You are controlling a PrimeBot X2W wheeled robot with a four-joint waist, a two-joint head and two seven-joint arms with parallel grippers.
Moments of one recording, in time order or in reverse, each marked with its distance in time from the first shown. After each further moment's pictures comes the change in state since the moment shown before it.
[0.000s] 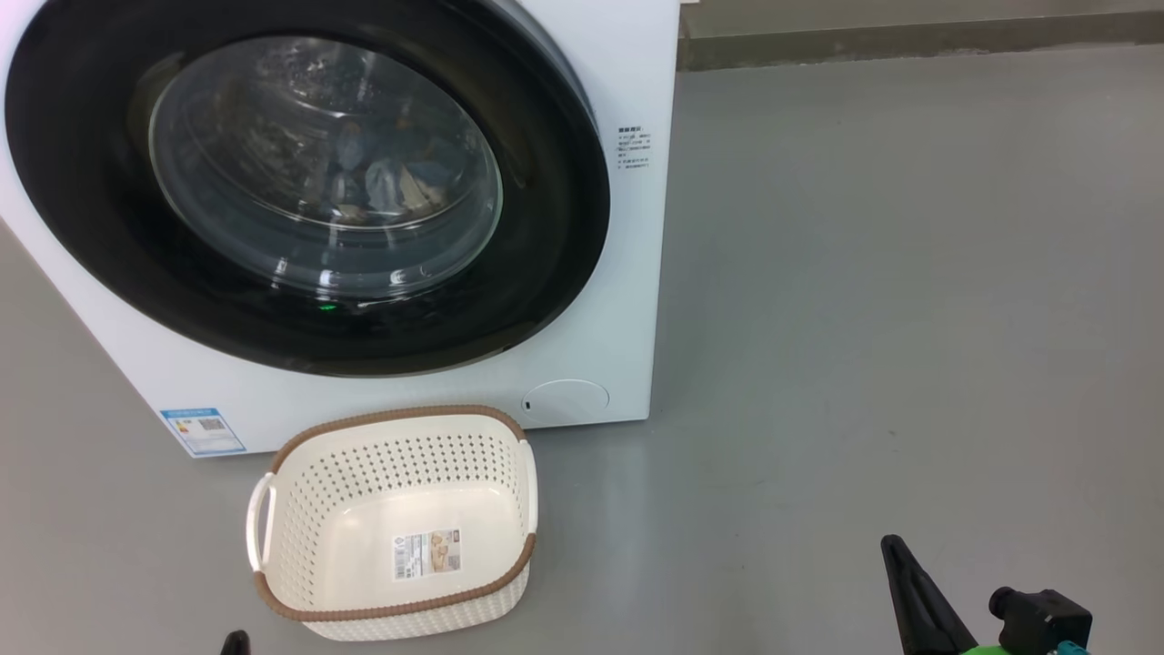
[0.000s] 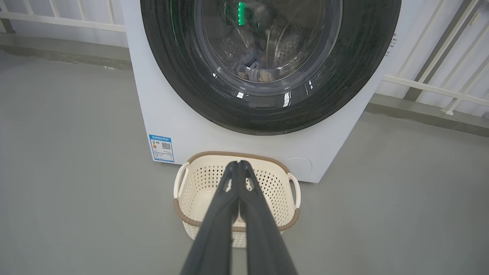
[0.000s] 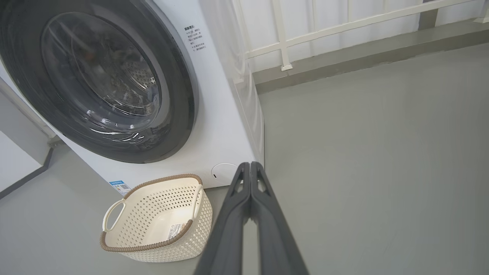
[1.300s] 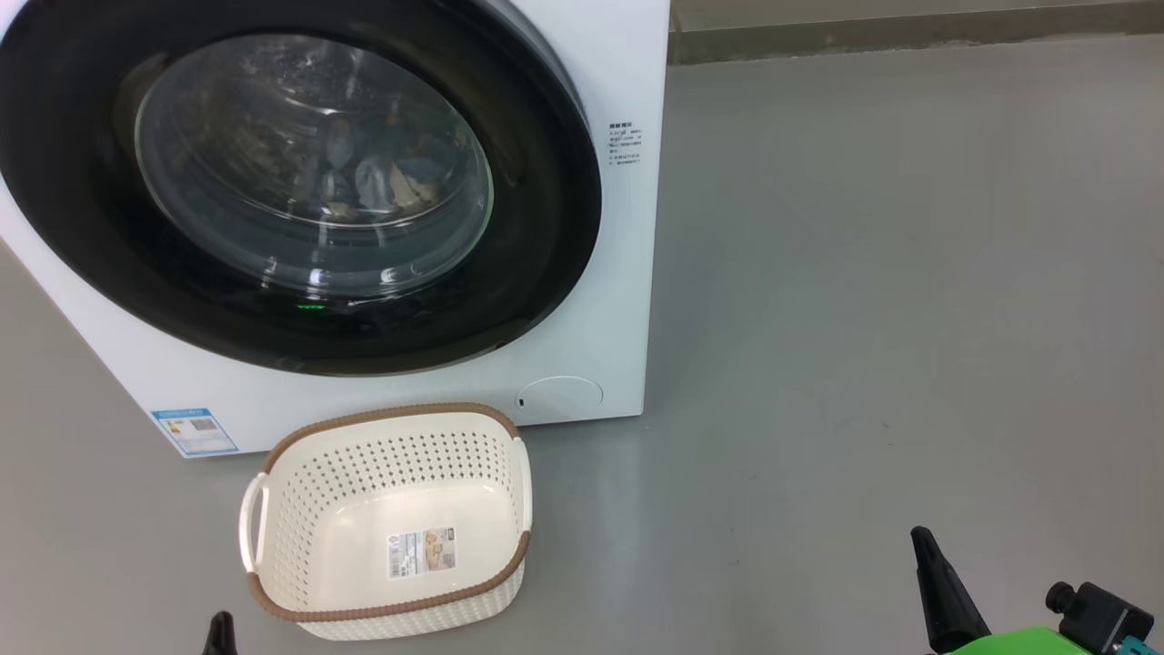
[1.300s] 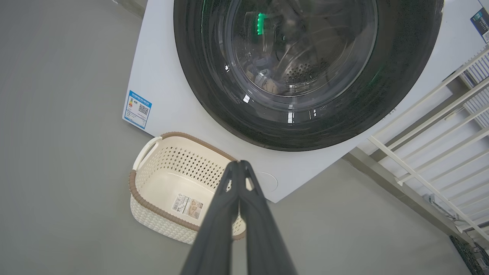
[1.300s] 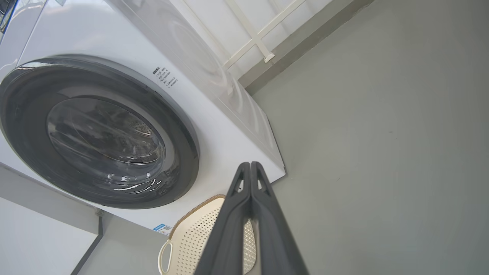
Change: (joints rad) left arm -0.056 0.003 0.000 0.021 -0.437 0.000 0.107; right arm -0.017 -0.002 -0.028 0.000 0.419 0.000 0.106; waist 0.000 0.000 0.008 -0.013
